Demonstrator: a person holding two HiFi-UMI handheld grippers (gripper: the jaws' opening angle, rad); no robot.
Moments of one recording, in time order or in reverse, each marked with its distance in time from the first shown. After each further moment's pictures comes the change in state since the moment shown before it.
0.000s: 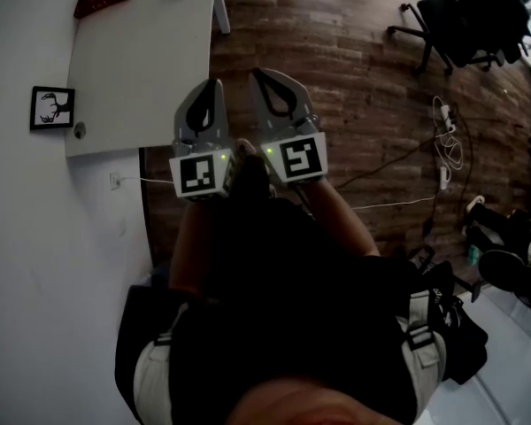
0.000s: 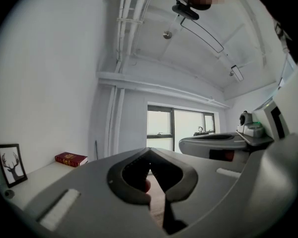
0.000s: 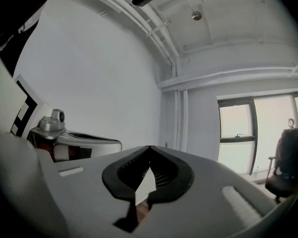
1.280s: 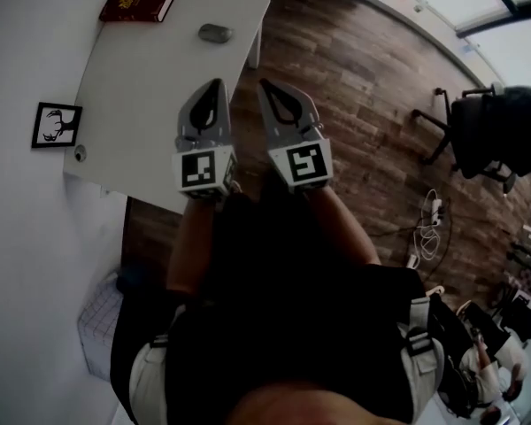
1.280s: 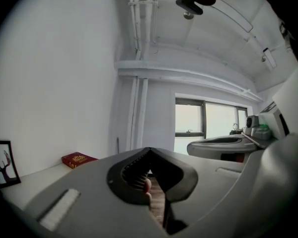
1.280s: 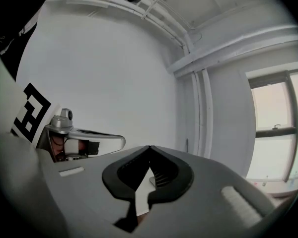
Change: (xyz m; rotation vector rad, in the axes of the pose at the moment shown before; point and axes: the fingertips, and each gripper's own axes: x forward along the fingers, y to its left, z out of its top) left arm 0.264 0.126 0.002 -0.054 0.045 0.291; right arm 0.267 -0.137 -0.025 0.024 0.057 0.314
